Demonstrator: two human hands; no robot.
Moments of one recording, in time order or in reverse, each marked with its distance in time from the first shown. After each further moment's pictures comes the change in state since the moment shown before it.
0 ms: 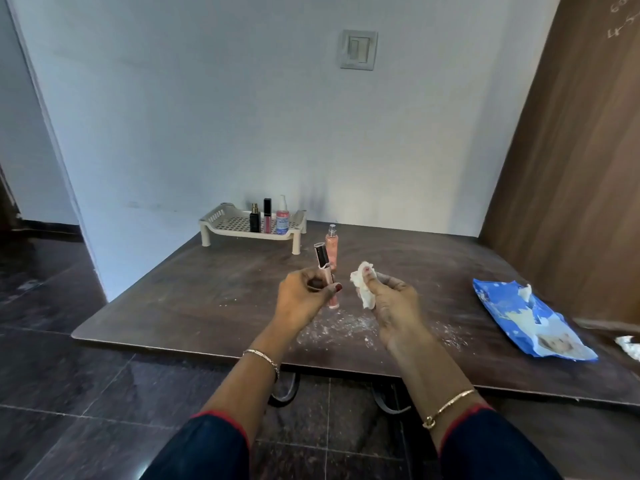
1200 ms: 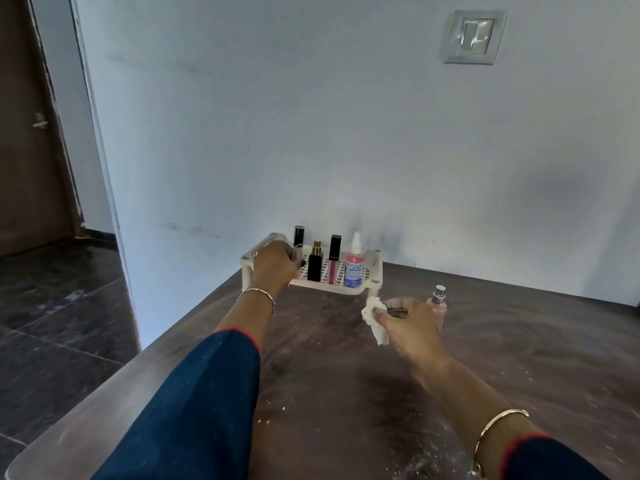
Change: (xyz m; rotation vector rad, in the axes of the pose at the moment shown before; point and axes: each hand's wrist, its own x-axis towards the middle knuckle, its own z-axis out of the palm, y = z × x) left_hand 0.273 -0.105 -0.138 0.600 0.268 -0.076; right_hand 0.189 0.088 0.136 -0.642 -0.160 -0.217
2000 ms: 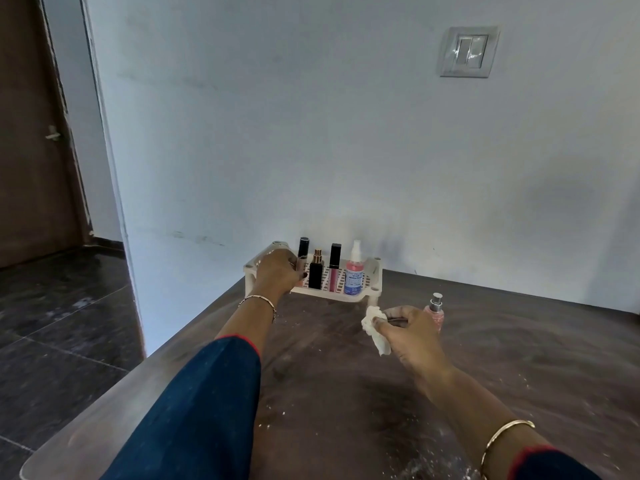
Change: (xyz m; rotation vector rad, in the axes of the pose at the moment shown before) left_hand -0.007 0.007 -0.007 0.003 -0.002 0.012; right_hand -0.007 -0.003 -0.006 0.039 -0.050 0.006
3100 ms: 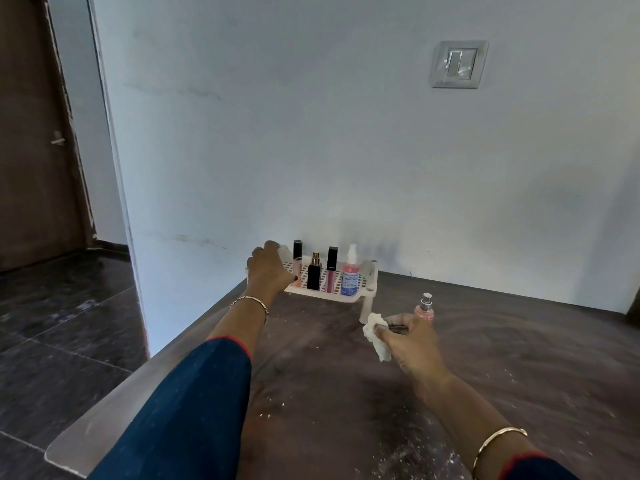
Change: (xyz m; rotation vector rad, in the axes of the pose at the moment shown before) left_hand -0.005 -0.002 -0.015 0.040 0.029 -0.097; right_hand -0.020 -0.002 -0.013 0.034 0.018 0.018
